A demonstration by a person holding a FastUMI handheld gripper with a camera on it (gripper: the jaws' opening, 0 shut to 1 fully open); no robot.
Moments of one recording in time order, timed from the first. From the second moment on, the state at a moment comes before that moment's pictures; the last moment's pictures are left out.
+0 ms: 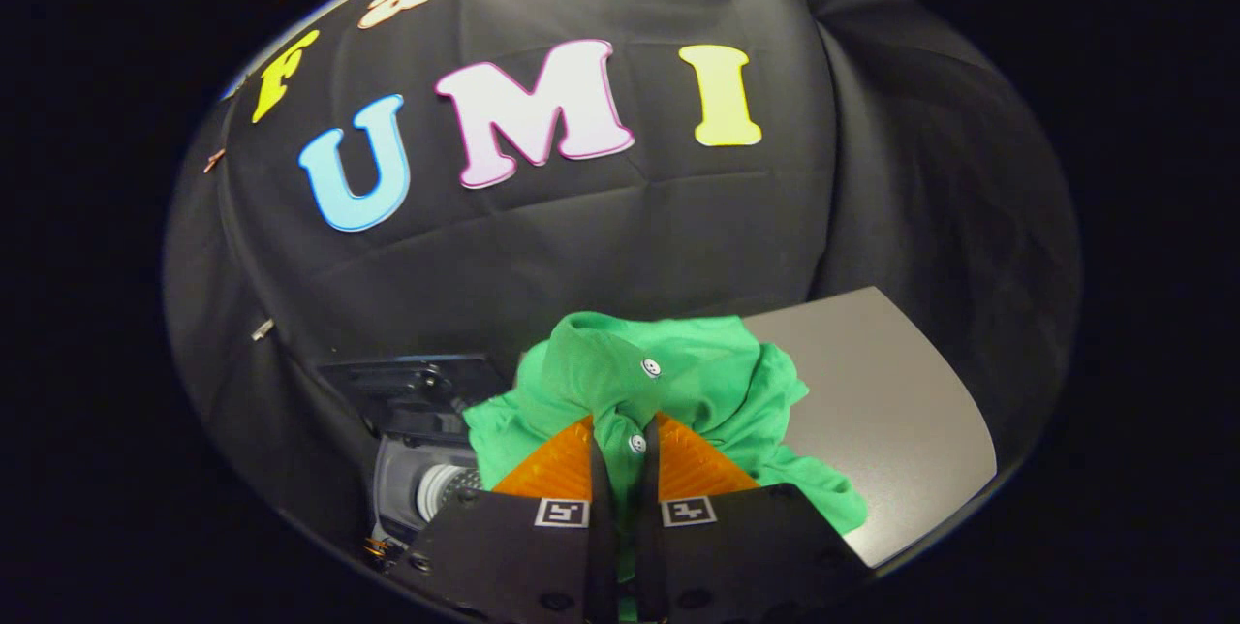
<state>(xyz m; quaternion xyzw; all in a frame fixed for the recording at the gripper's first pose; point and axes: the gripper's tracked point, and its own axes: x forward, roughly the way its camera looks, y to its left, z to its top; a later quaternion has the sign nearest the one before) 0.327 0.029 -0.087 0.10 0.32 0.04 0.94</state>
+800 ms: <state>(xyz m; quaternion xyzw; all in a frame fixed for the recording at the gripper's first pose) 0.304 0.271 -0.119 0.08 0.35 0.17 0.92</state>
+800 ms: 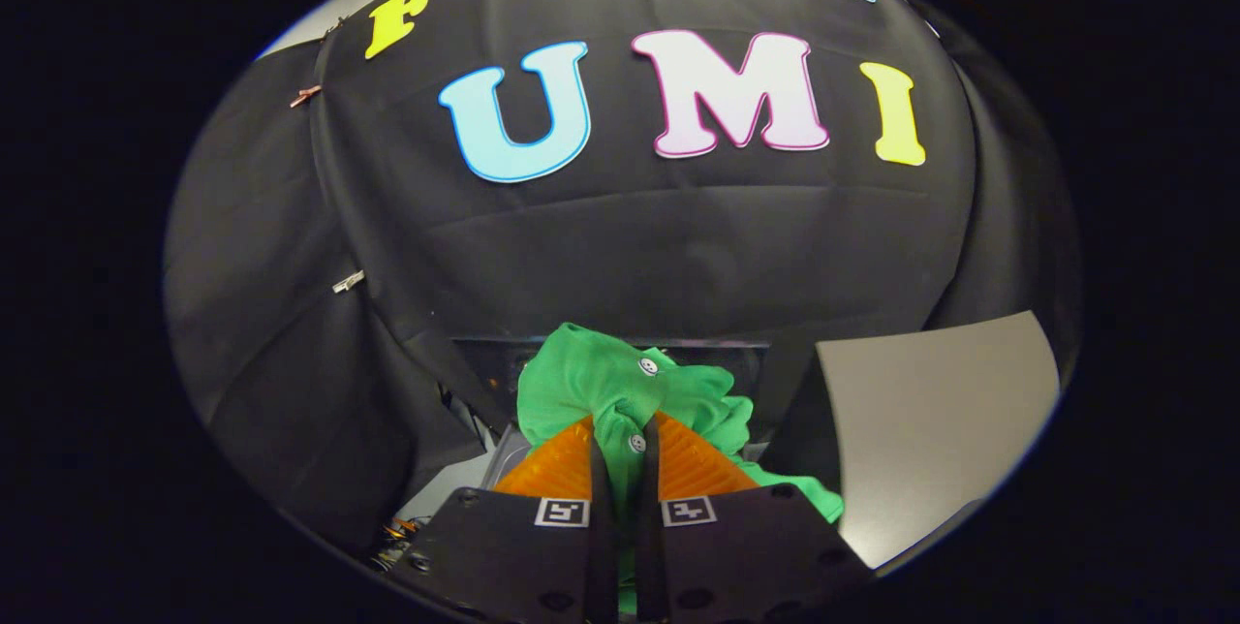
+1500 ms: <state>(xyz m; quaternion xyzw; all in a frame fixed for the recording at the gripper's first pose) 0.304 0.312 -0.307 0.03 0.39 0.12 0.91</state>
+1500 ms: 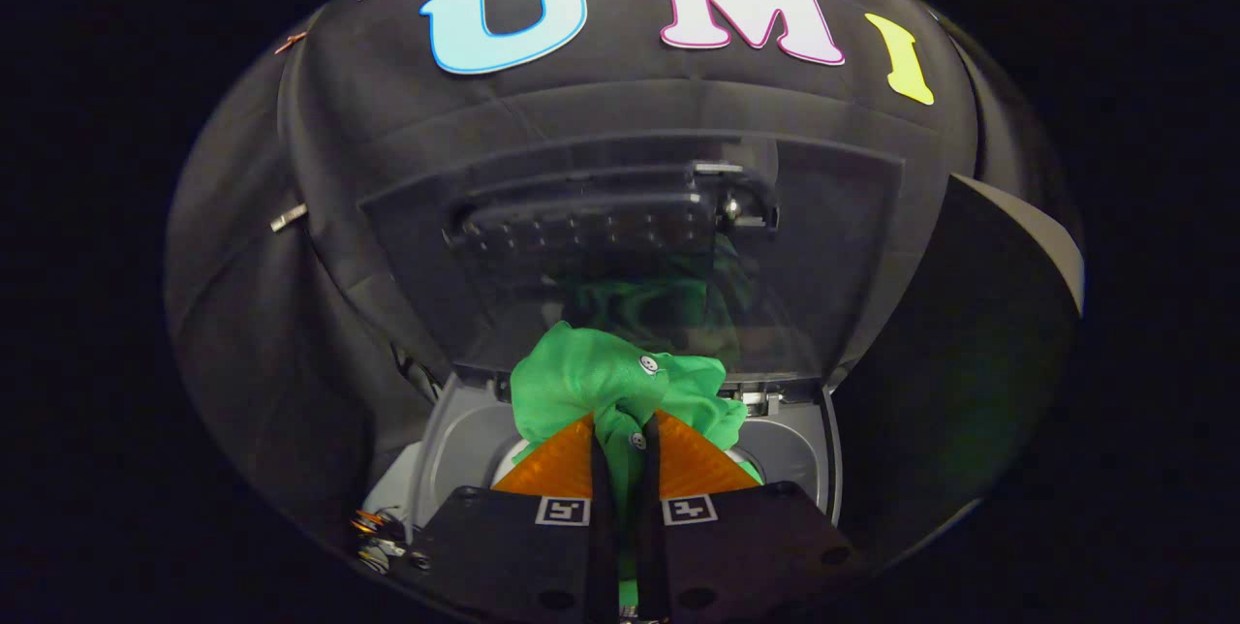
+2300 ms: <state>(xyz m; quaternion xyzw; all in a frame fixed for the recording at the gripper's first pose) 0.283 0.331 -0.303 0.00 0.32 0.15 0.94</state>
